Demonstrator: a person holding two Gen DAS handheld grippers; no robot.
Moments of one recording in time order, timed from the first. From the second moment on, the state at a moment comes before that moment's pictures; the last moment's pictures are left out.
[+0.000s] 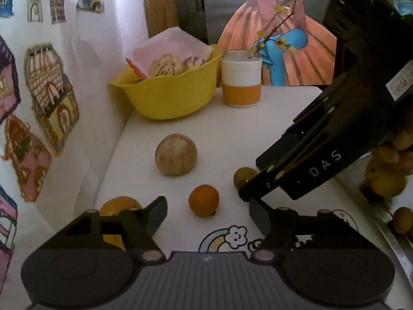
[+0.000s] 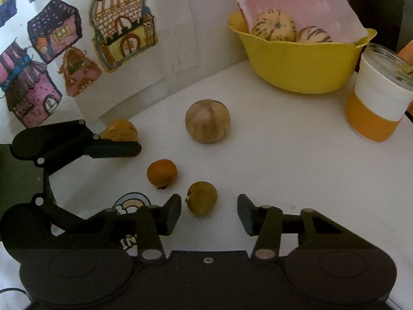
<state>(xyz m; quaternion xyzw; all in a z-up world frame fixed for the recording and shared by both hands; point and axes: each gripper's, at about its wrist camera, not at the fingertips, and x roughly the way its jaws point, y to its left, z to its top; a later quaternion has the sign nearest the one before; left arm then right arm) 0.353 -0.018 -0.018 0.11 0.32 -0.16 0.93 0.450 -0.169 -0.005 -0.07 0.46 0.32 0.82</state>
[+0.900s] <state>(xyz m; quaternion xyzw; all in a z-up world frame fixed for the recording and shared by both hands) 0.353 -0.024 0.004 0.06 0.35 -0.14 0.92 0.412 -0.205 0.029 -0.04 0.42 0.30 0.85</state>
